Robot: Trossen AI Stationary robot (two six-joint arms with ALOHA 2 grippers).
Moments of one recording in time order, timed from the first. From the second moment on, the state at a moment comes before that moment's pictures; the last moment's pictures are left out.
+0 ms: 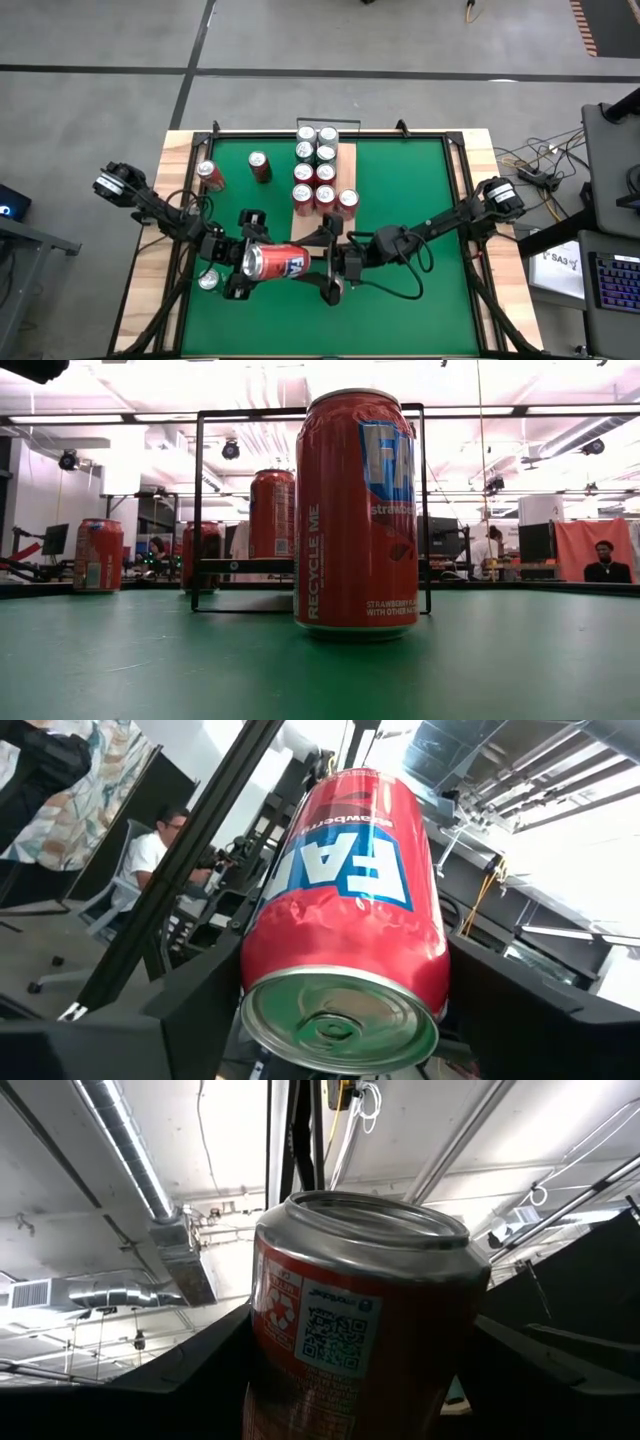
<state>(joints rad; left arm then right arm) -0.49 1.41 0.61 1.57 -0.07 0.37 0.35 1.82 1.26 0.95 0.16 -0.63</state>
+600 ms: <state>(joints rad) -0.49 1.40 0.61 1.52 -0.13 0.35 0.35 1.77 1.26 0.78 0.17 -0.55</state>
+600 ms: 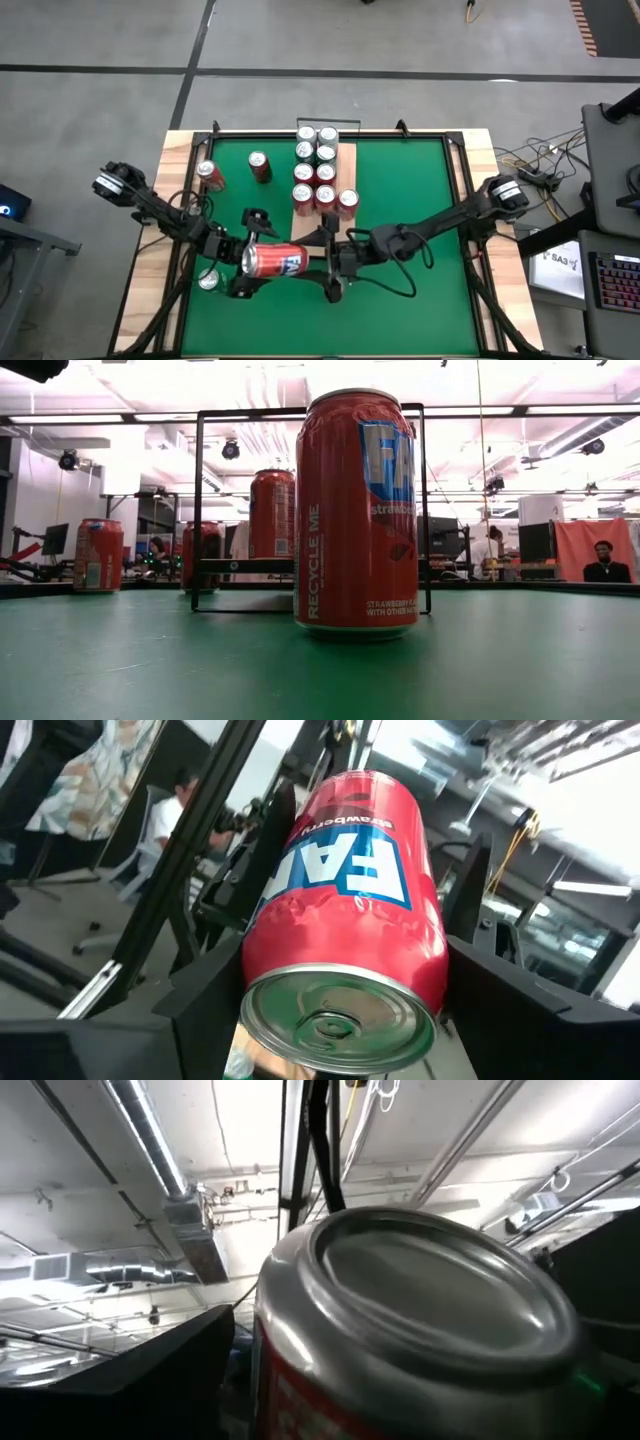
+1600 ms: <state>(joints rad) -0.53 1.12 0.61 0.85 -0.75 0.49 0.34 1.51 1.64 -0.44 0.51 -0.26</state>
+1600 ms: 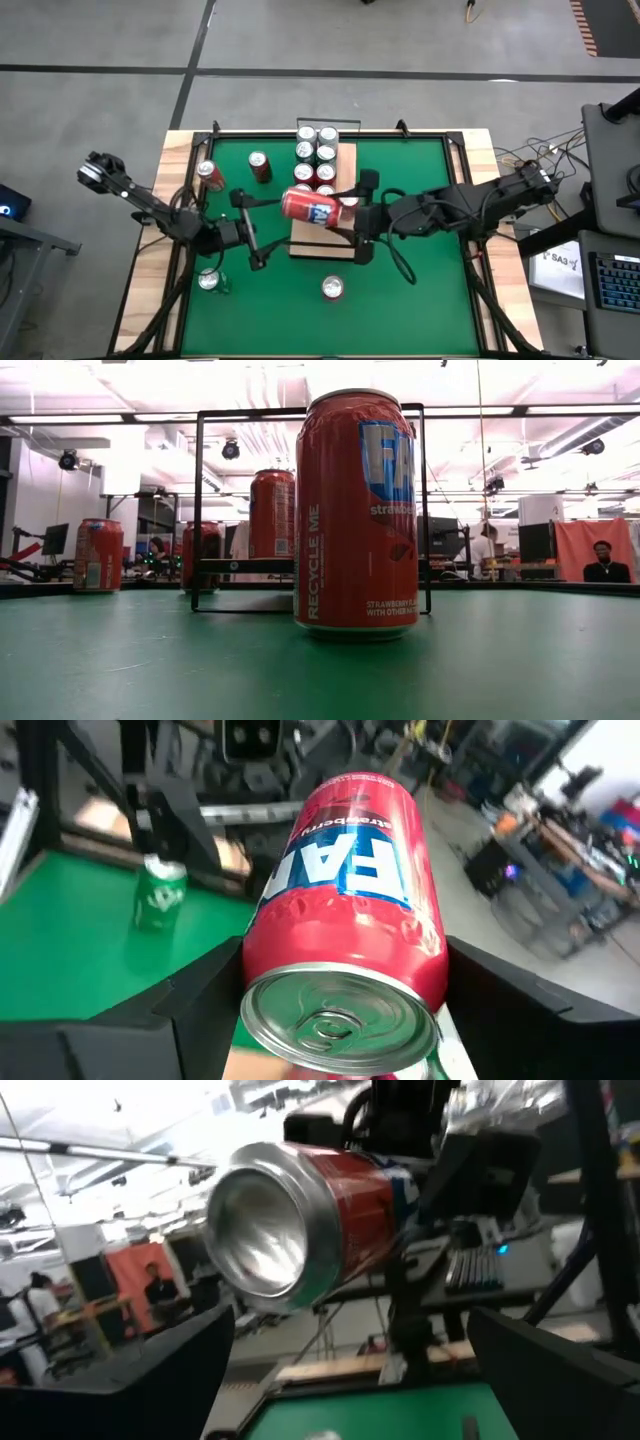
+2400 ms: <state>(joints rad) -0.60 0.94 0.61 0.73 -0.88 0.60 -0.05 1.52 1.91 -1.31 0.39 0.28</state>
